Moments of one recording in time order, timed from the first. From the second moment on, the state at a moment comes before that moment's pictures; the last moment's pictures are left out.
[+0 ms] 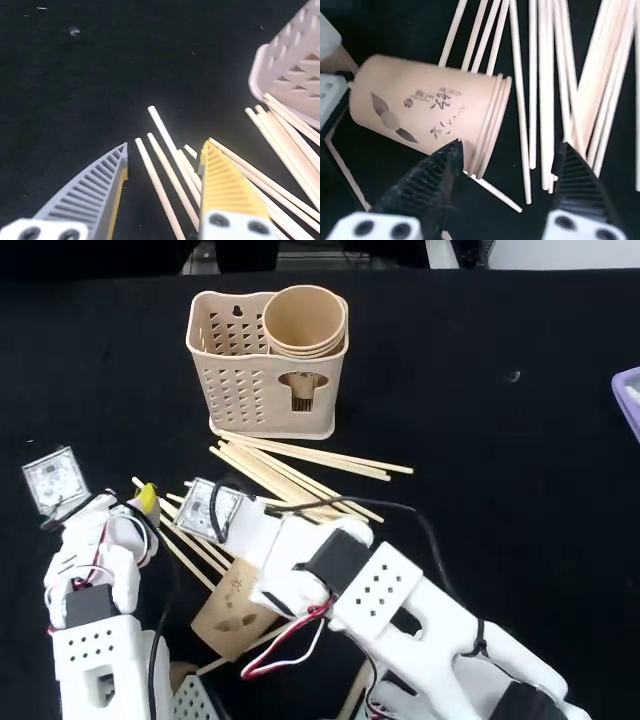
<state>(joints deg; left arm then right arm) -21.7 -77.8 83.6 40.0 8.7 -50.6 -37.5 43.5 74.8 15.0</state>
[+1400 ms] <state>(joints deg) -22.5 -77.8 83.6 40.0 8.7 -13.3 -37.7 20.4 98.7 40.1</state>
